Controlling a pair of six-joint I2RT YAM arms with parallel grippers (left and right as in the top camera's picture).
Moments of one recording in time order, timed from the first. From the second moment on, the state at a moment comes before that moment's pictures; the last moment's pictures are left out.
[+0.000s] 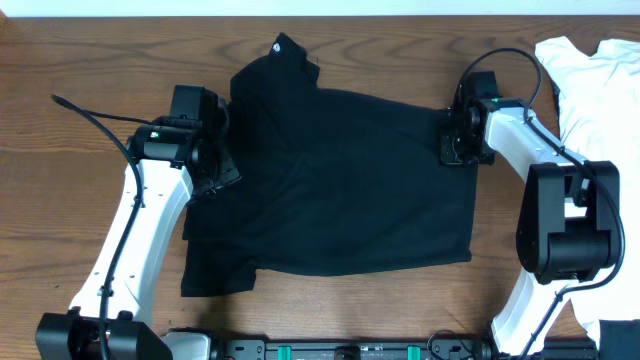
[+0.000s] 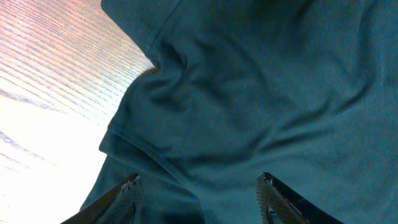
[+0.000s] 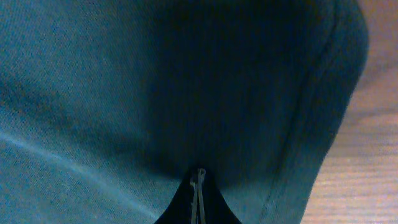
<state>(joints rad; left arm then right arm) -0.11 1.48 1.22 -1.09 -0.09 -0.56 0.06 2.01 1.31 -0.69 -0.01 0.13</state>
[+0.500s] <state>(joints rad) -0.11 1.48 1.22 -1.09 -0.09 -0.56 -0.05 2.03 1.27 -0.42 -0.07 0.06</state>
